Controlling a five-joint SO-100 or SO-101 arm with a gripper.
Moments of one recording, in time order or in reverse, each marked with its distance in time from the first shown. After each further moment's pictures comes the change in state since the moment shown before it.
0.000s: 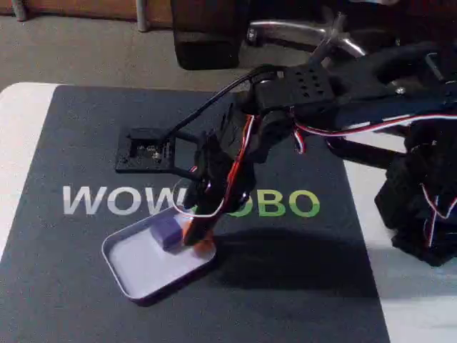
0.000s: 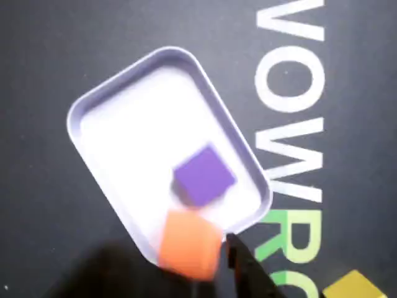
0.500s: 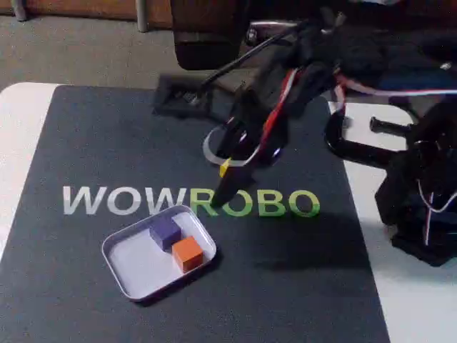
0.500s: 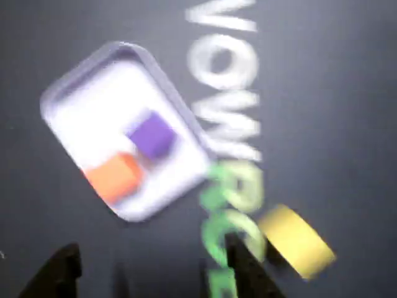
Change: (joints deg) arm 8.8 21.8 12.2 7.0 -1.9
